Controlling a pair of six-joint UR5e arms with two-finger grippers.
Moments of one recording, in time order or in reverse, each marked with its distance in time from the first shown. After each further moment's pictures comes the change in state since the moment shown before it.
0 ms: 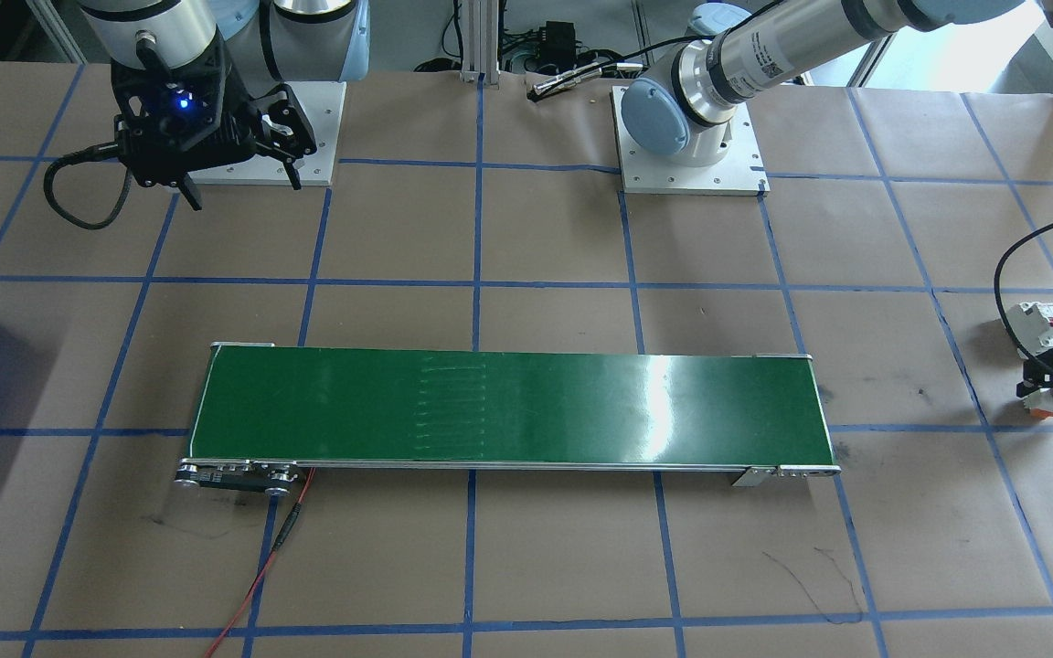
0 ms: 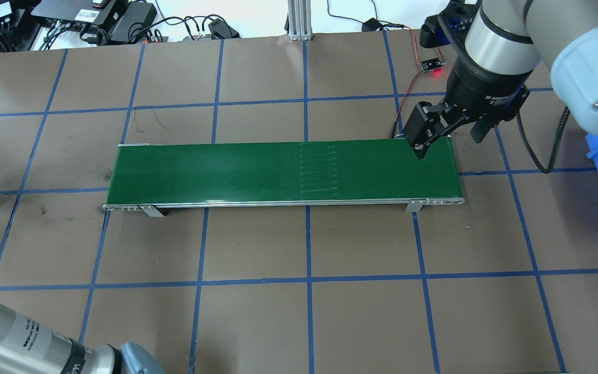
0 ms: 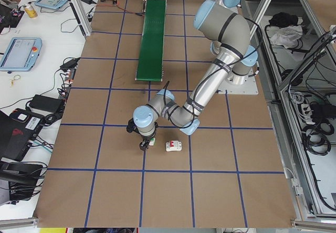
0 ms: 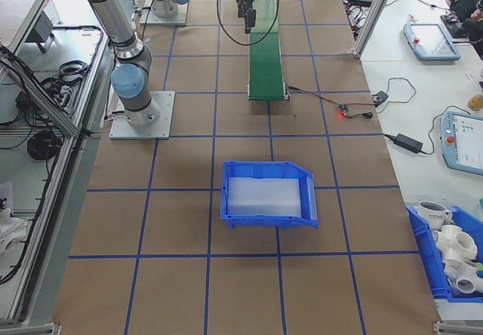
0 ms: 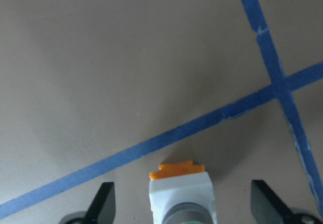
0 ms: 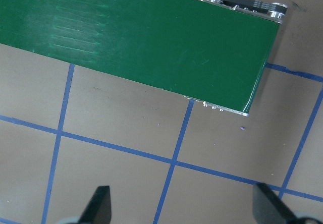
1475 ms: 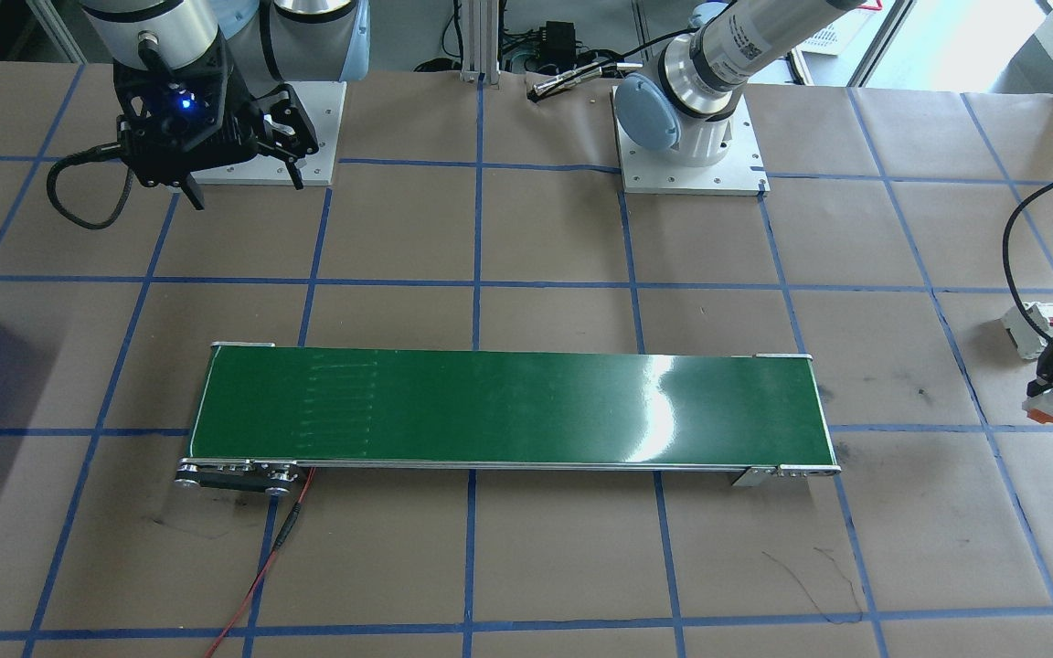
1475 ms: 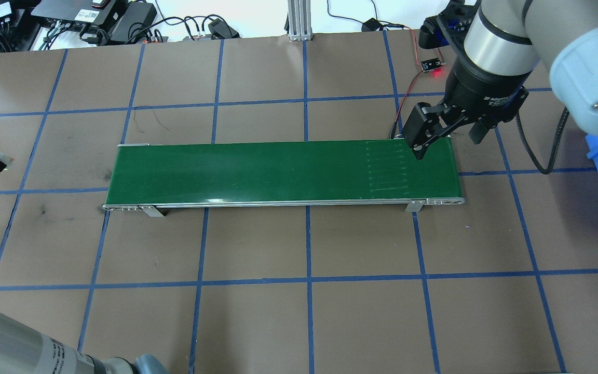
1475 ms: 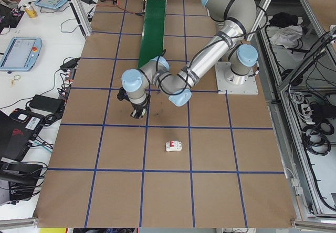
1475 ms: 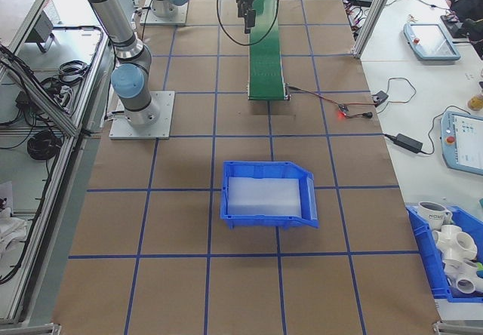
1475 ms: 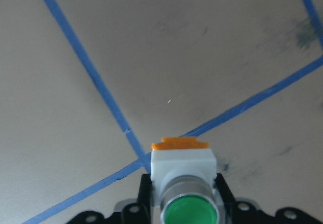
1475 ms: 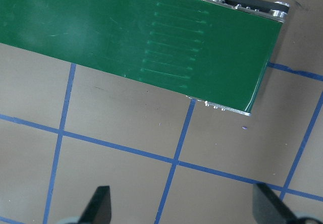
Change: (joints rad) left arm -0.156 0.176 0.015 -0.227 -0.037 -0.070; right arm 0.001 0.000 0.001 0.001 0.004 0.001
